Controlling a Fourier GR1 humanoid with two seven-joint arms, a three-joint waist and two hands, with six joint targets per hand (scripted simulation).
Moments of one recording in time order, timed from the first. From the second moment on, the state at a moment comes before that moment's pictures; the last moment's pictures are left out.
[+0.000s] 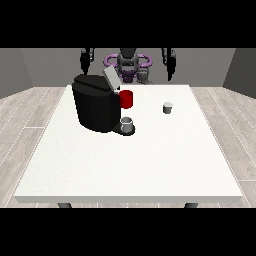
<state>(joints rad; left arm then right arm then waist) 0.01 0.09 -0.04 -1.57 -0.01 -0.02 -0.04 -0.01 -0.07 0.06 -1.58 -0.02 -0.04 0.01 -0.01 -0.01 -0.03</state>
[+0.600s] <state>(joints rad) -0.02 0.22 0.06 -1.51 0.00 -0.11 -0.17 0.01 -0.05 -0.03 -1.57 -0.03 -0.09 -0.08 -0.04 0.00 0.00</state>
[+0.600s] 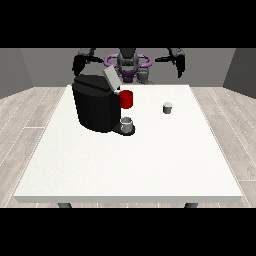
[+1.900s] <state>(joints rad) -0.43 0.39 0.13 -0.93 -0.18 -0.14 -0.12 -0.15 -0.02 0.00 -1.53 -0.01 -0.14 -0.06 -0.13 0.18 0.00</state>
